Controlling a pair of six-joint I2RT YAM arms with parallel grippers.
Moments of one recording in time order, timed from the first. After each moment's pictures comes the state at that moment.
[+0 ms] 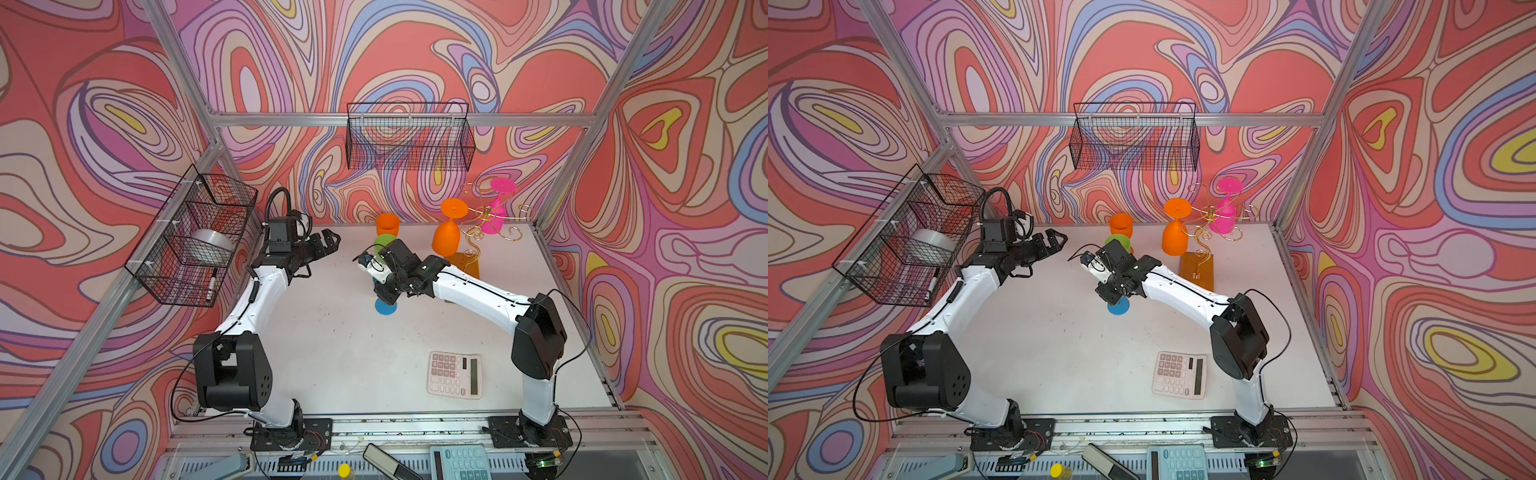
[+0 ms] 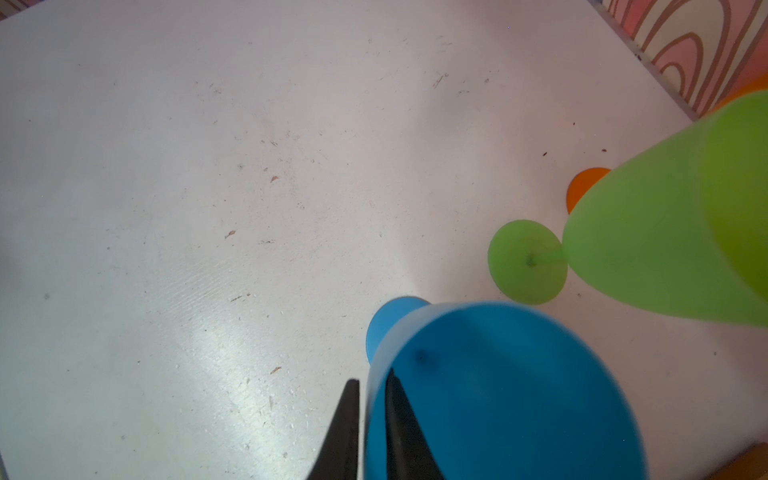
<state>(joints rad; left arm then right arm) 0.00 1.54 1.28 -0.35 0.35 -0.47 0.81 1.95 1.71 -0.66 -0.08 -0.17</state>
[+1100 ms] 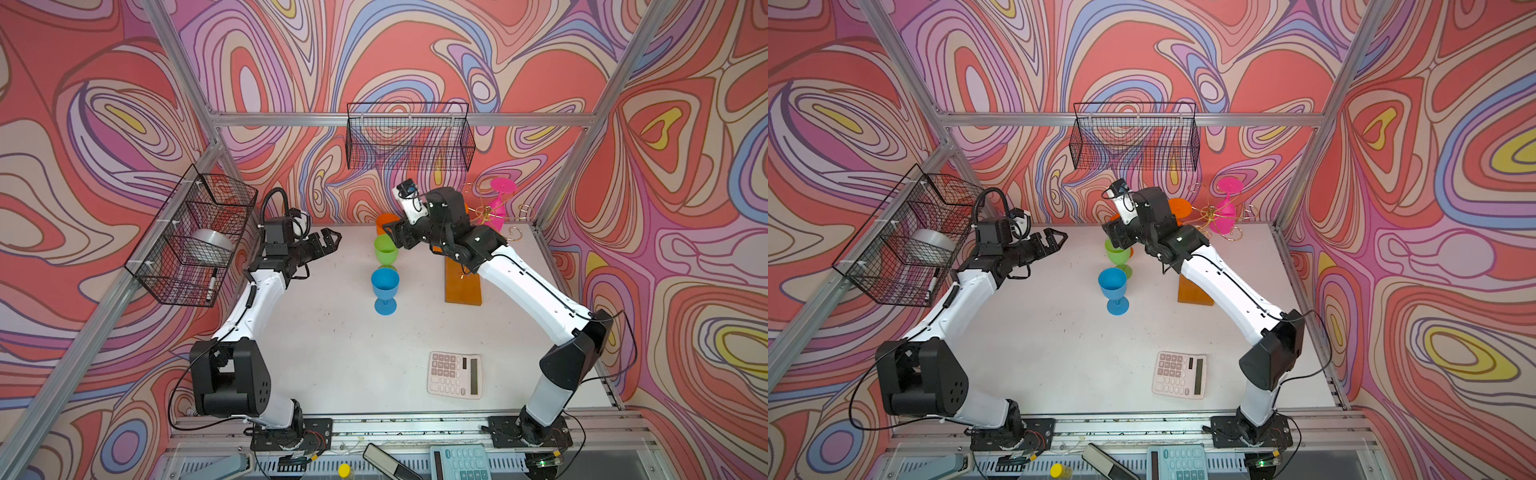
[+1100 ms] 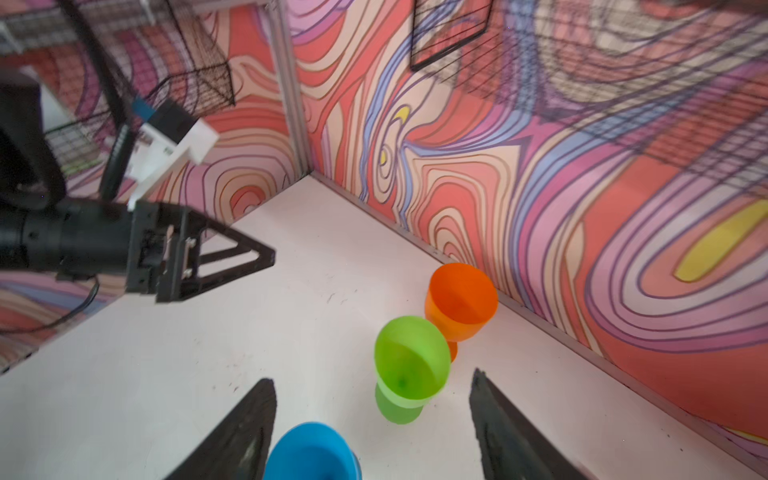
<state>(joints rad) 0.01 1.50 1.23 -0.28 0.45 -0.46 0.62 1.75 1.90 -0.50 -0.05 0.02</state>
